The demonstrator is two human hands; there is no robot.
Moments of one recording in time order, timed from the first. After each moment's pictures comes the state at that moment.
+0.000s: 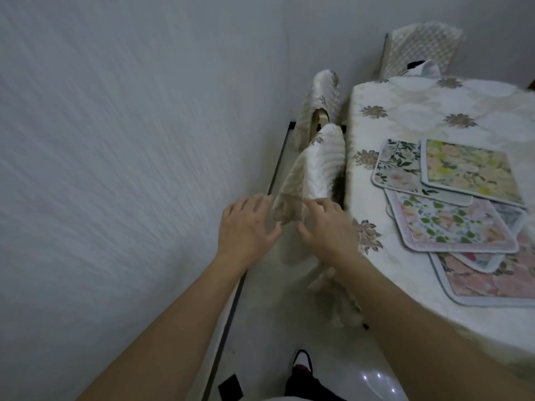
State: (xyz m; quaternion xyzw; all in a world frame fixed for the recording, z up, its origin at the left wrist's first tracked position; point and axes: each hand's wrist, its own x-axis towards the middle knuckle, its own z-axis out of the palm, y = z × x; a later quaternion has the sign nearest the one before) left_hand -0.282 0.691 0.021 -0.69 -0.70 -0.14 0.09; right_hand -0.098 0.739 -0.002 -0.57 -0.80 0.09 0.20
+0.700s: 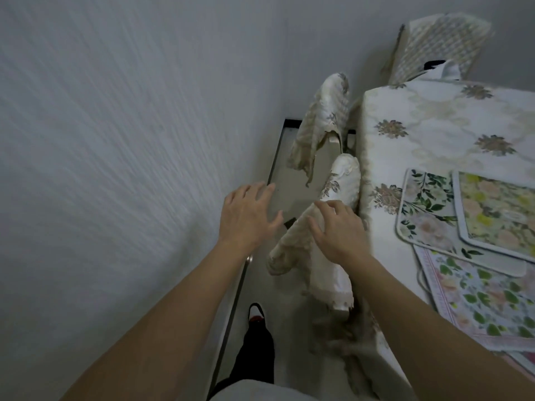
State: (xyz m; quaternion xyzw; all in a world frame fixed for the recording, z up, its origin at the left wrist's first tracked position) left_hand -0.351 0.961 0.001 -0.71 -0.69 -0.13 0.06; right_hand -0.145 0.985 -0.031 -0.60 -0.78 0.11 0.15
